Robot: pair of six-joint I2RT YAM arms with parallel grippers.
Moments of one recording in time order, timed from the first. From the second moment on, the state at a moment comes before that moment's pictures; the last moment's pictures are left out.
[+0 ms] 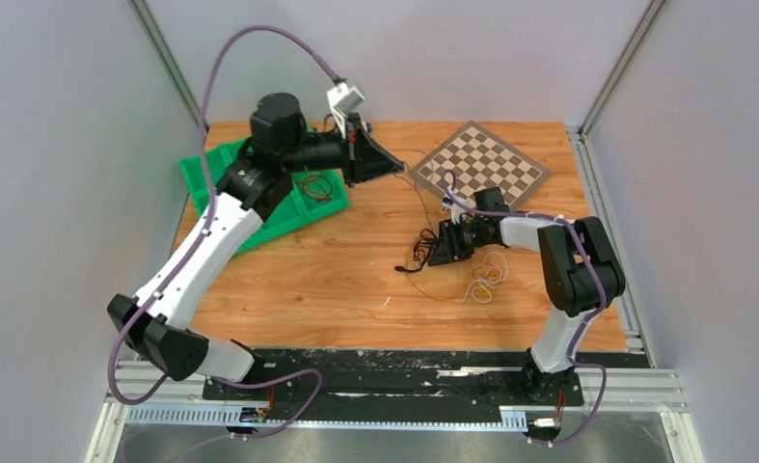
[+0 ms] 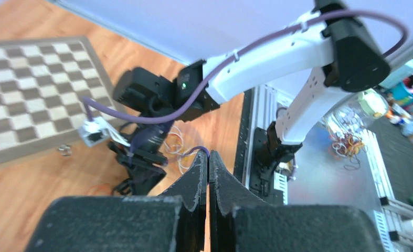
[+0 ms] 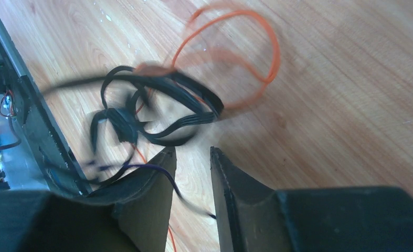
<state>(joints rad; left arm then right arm) -0.56 1.42 1.55 -0.23 0.85 -0.26 0.25 1.81 0.92 -0.19 -0.78 -0.02</state>
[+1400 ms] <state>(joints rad) -0.20 1.40 2.10 -0.61 0.81 -0.11 0.51 1.64 1.12 -0.01 -0.88 -0.15</state>
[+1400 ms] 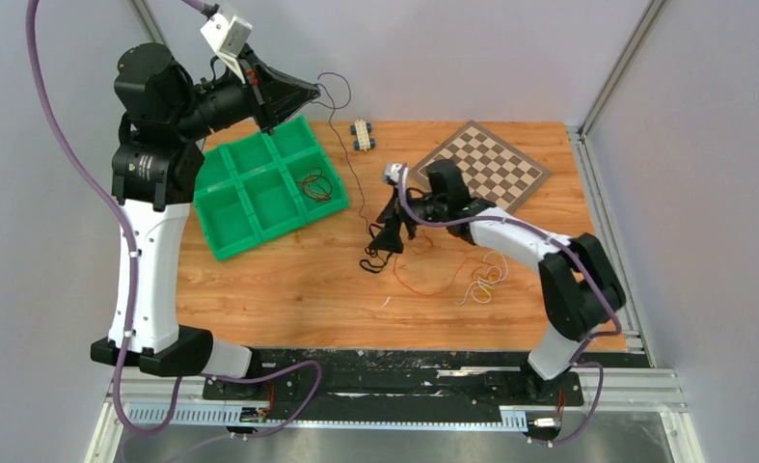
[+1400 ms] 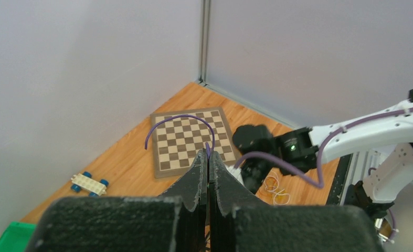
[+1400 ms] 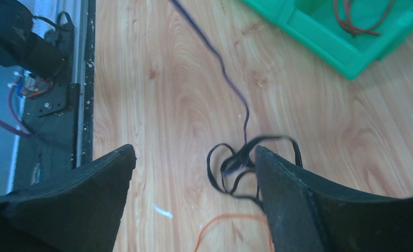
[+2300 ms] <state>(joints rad) 0.10 1.40 2.16 -0.42 0.41 -0.18 0.48 1.99 1.16 -0.06 -0.82 0.07</state>
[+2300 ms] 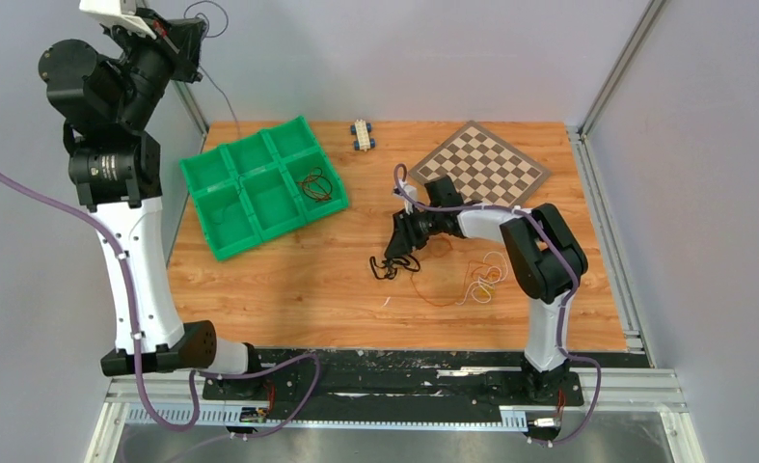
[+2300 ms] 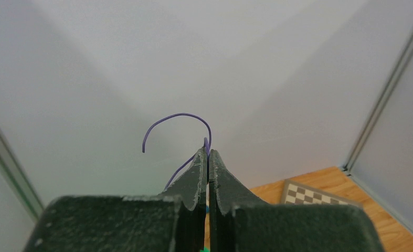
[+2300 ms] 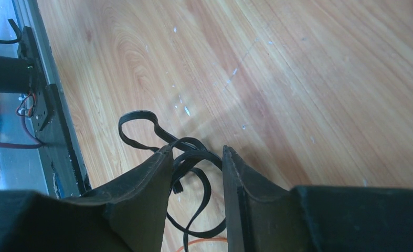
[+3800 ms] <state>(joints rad) 0.22 1.40 1.61 -0.20 0.60 -0.19 0.42 1.98 1.17 -0.14 -0.80 0.06</state>
